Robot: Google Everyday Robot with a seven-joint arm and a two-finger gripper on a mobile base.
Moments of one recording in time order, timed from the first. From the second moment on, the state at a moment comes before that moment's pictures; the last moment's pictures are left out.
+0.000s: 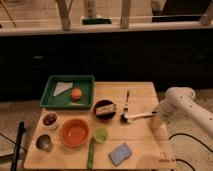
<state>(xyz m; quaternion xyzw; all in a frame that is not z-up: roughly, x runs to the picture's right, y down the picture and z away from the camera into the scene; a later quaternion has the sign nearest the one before) 0.321 0.194 0.859 -0.33 -0.06 0.16 0.93</state>
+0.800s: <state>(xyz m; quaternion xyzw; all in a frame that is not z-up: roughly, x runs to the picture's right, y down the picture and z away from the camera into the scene) 0.272 0.191 0.847 -0.38 -0.12 0.04 0.92</state>
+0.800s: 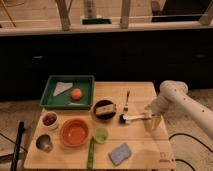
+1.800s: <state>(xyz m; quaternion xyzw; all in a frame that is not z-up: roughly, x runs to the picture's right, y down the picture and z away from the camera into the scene) 0.243 0.203 0.862 -0.38 -0.17 -0.01 0.91</state>
